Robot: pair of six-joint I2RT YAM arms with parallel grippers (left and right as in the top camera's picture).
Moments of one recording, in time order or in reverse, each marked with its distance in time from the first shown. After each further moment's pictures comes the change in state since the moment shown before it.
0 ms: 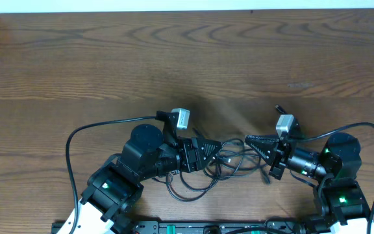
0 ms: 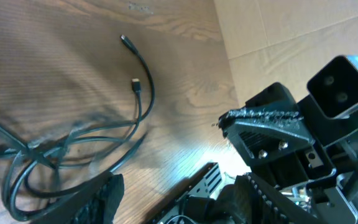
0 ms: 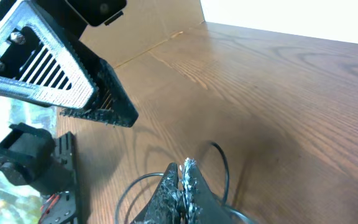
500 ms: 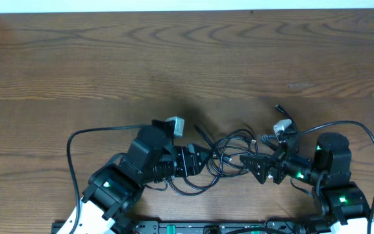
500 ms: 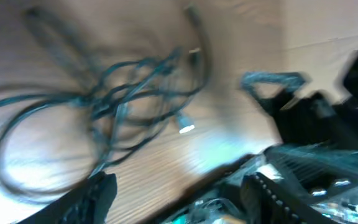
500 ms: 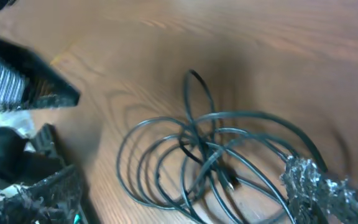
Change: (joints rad) left arm 0.000 0.014 0.000 -0.245 -0.093 0.034; right arm 0.000 0.000 0.006 -0.350 0.204 0.003
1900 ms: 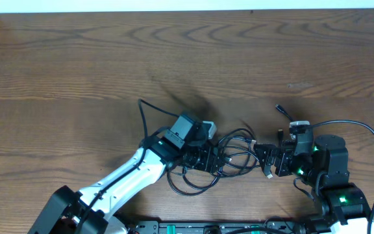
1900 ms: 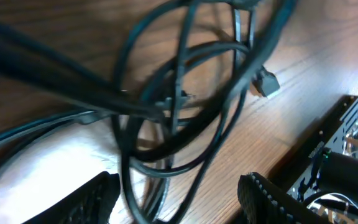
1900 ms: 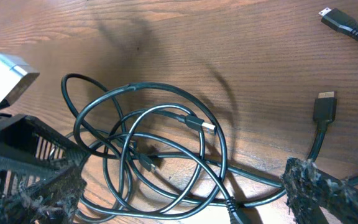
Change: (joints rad) left arm -0.037 0.580 0.000 0.234 0.132 0.349; right arm 0.000 0.000 0.000 -0.108 0.375 0.202
